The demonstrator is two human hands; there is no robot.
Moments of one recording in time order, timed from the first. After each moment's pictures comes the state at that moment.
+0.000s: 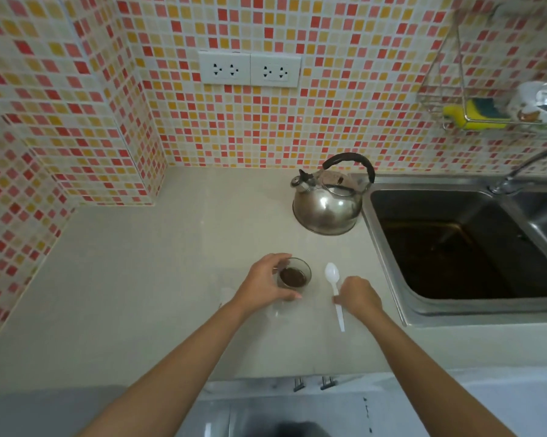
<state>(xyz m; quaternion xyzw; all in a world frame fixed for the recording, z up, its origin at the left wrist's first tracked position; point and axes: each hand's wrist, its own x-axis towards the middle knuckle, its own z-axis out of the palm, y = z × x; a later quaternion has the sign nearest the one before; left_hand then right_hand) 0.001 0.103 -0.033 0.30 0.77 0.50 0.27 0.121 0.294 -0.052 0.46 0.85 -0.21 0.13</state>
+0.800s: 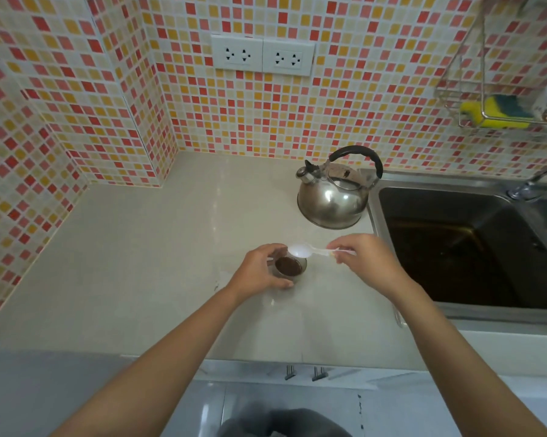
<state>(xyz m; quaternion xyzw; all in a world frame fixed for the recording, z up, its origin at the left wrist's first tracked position) 0.004 0.107 -0.041 0.27 0.80 0.48 0.25 0.128 0.293 0.074 0.20 0.93 -0.30 0.02</state>
